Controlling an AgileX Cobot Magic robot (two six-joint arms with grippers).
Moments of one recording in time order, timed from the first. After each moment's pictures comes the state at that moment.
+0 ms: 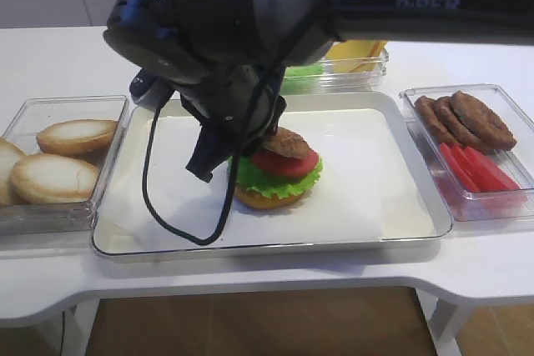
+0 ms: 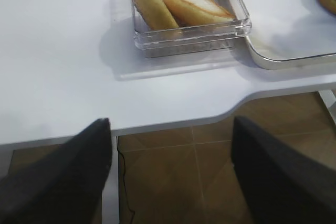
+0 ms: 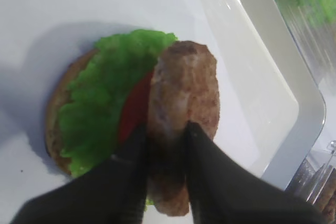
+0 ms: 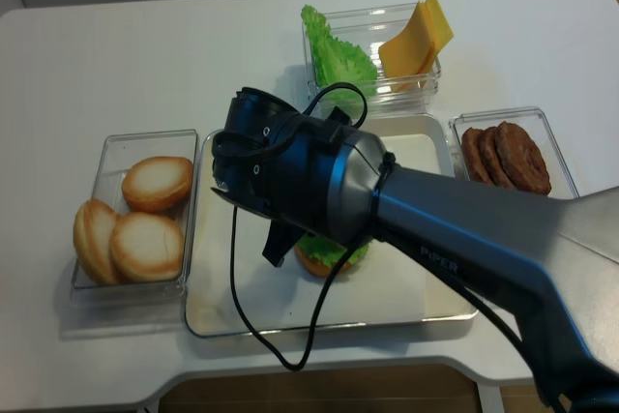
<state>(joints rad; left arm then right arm) 0.01 -0.02 -0.48 -0.02 1.19 -0.02 0.98 2.02 -1.67 -0.57 1.22 0.25</state>
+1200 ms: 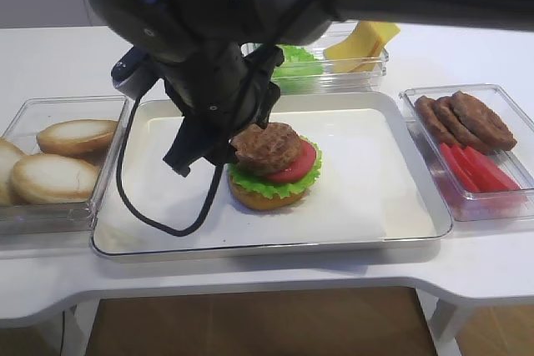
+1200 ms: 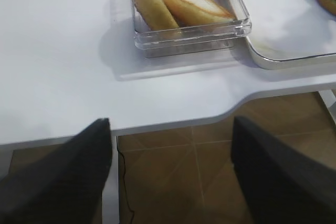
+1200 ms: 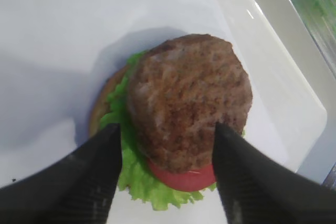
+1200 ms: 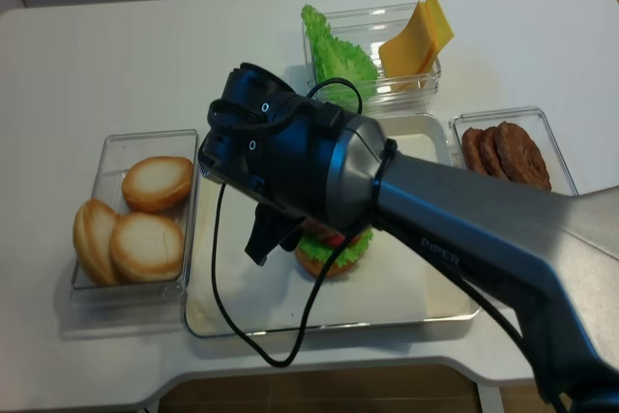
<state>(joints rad) 0.01 -0.02 -0.48 -0.02 1.19 -0.02 0.98 2.02 -1.73 -0.46 1.22 0.23</state>
